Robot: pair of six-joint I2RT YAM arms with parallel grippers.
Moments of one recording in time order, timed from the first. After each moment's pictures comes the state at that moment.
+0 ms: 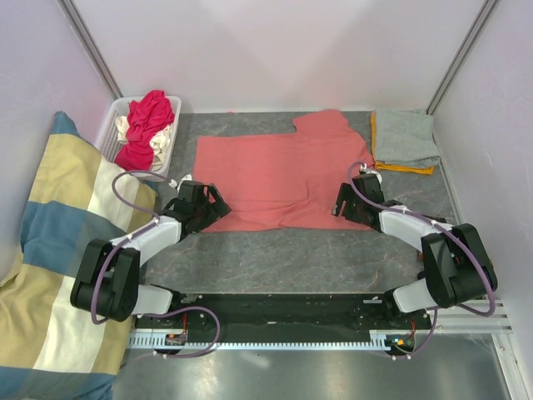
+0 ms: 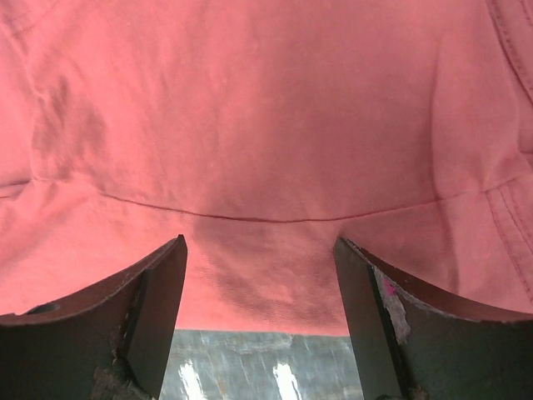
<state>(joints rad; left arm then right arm) -0.28 1.37 0.60 -0.07 -0.04 -0.77 0.28 1.46 0.67 -0.10 0.09 0.55</state>
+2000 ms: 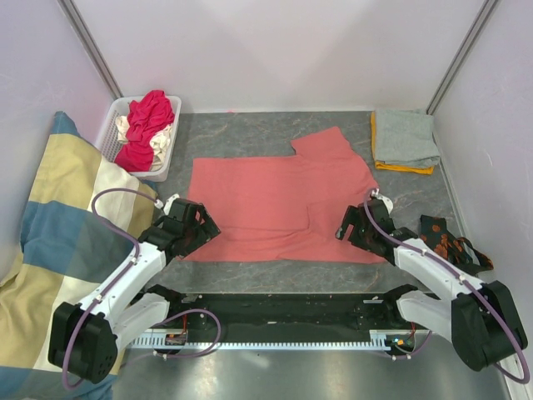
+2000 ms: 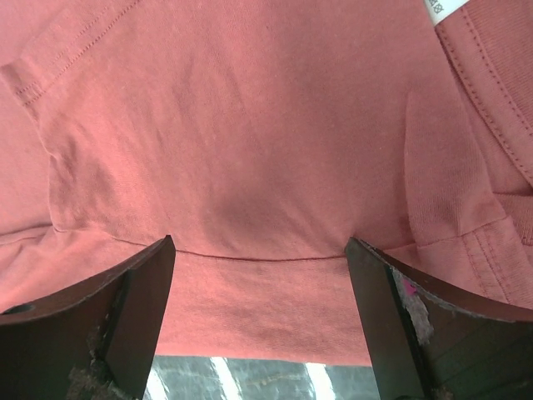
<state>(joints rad) -0.35 0.95 0.53 -0.57 -0.16 -0.88 0.36 1.08 0.45 -0.29 0.13 0.71</state>
